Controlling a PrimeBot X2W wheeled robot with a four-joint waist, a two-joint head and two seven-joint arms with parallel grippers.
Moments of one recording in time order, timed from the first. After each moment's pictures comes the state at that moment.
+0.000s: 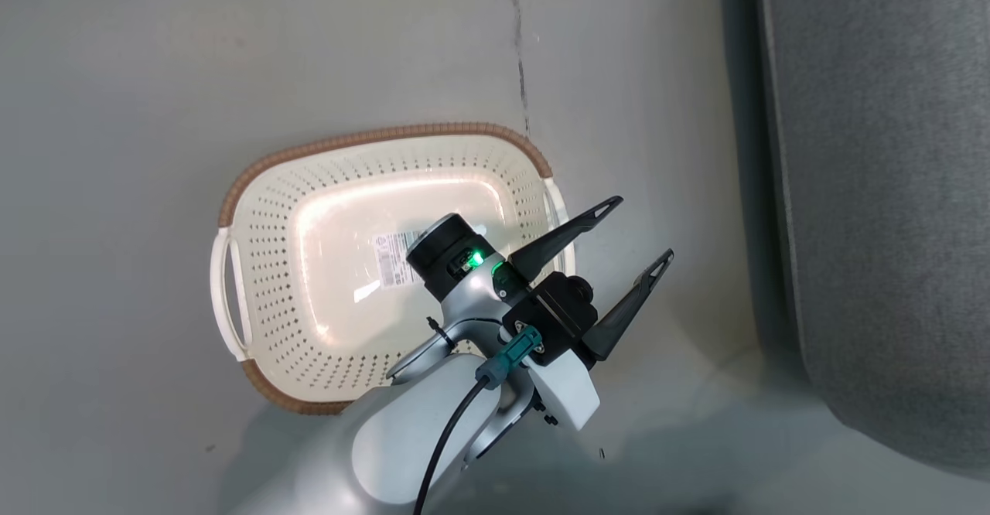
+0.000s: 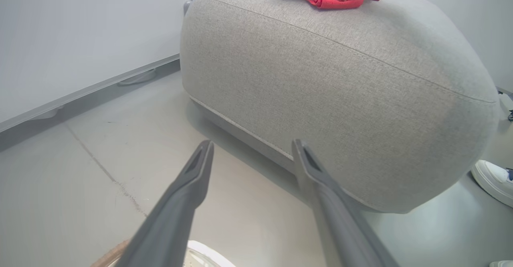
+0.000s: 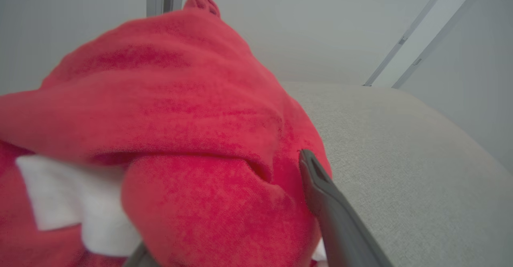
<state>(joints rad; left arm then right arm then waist) -0.70 0.05 -0.97 0.43 -0.30 0.06 -0.26 -0.91 -0.65 -0.19 0.99 0.27 0.13 -0.26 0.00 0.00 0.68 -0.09</state>
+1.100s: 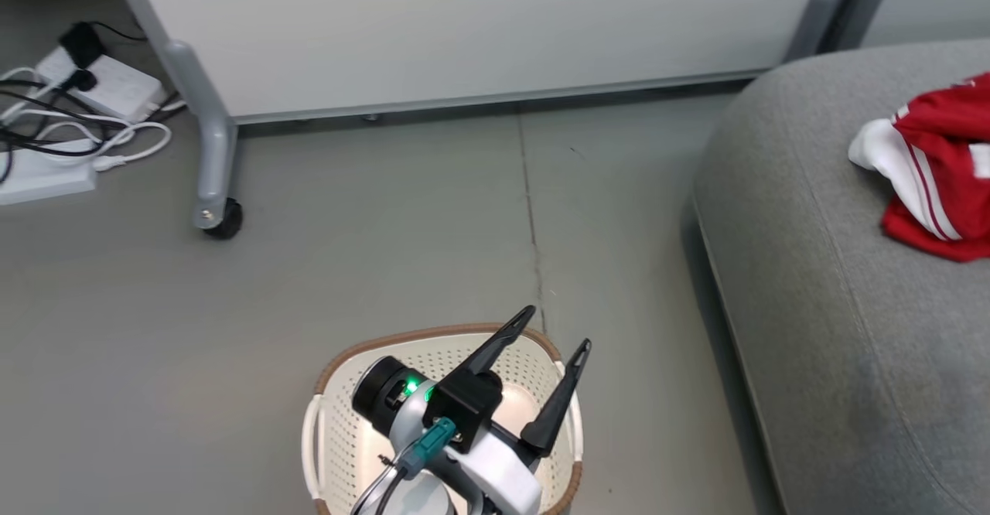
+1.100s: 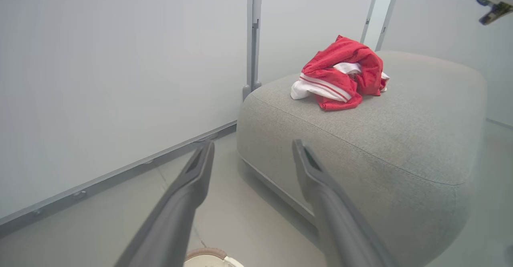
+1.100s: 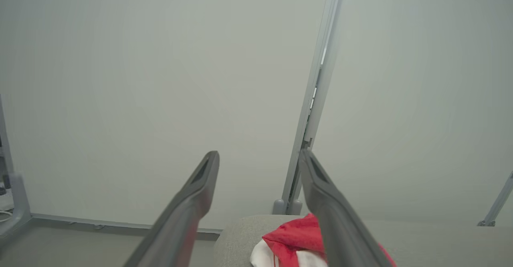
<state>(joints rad) -0.34 0.05 -0.77 0.35 -0.33 0.06 -0.26 -0.29 -0.50 -0.06 0.19 0.36 0.13 -0.26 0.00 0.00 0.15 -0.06</state>
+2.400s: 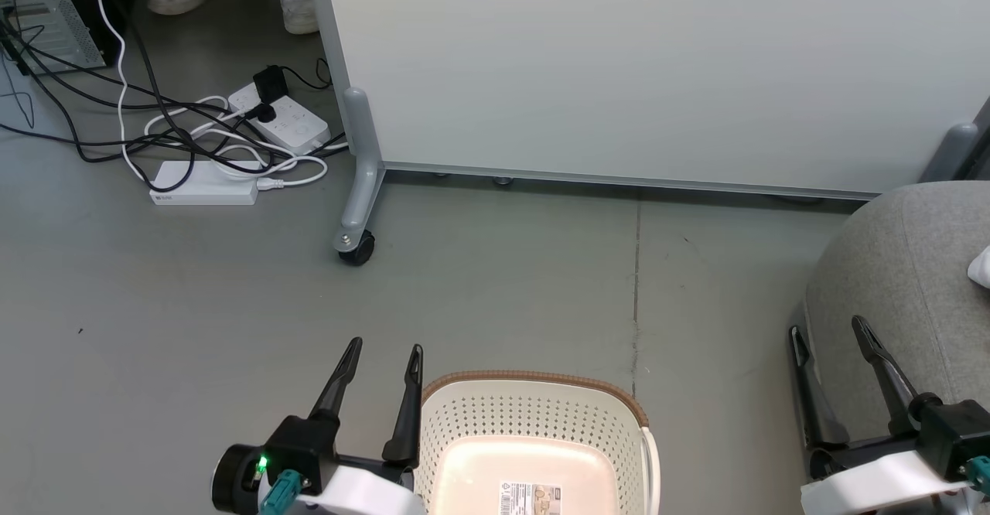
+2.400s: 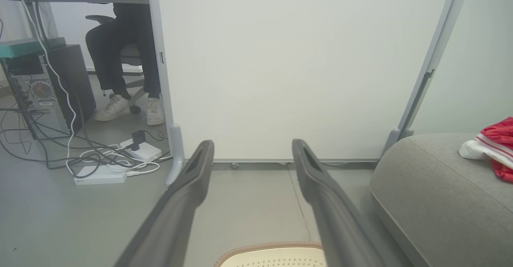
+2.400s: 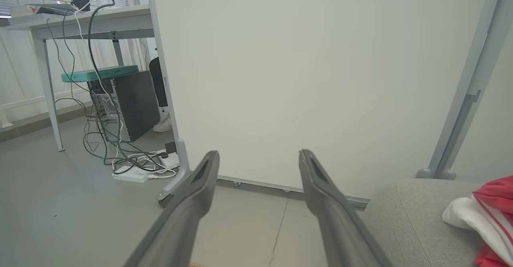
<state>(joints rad) -0.04 0.05 -0.35 0.20 -0.26 0.11 -0.26 0.01 -0.15 0.07 0.12 0.20 0.13 -0.26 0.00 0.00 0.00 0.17</state>
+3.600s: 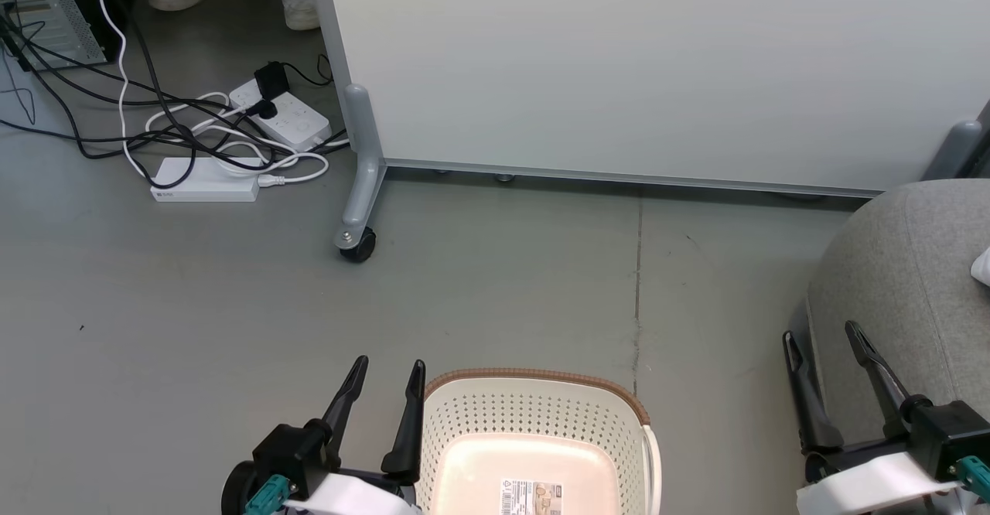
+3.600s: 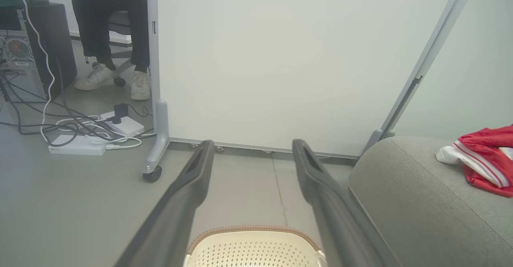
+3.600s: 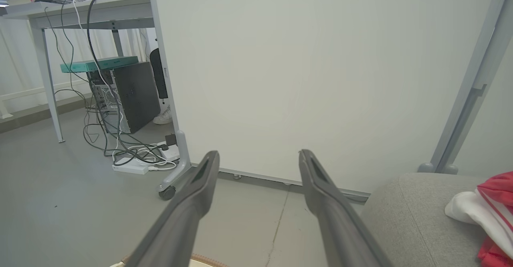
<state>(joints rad) -0.02 0.05 -0.34 0.24 -0.36 0.06 -0.26 0.00 -0.15 0.08 0.15 0.19 0.13 -0.26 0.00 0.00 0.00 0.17</state>
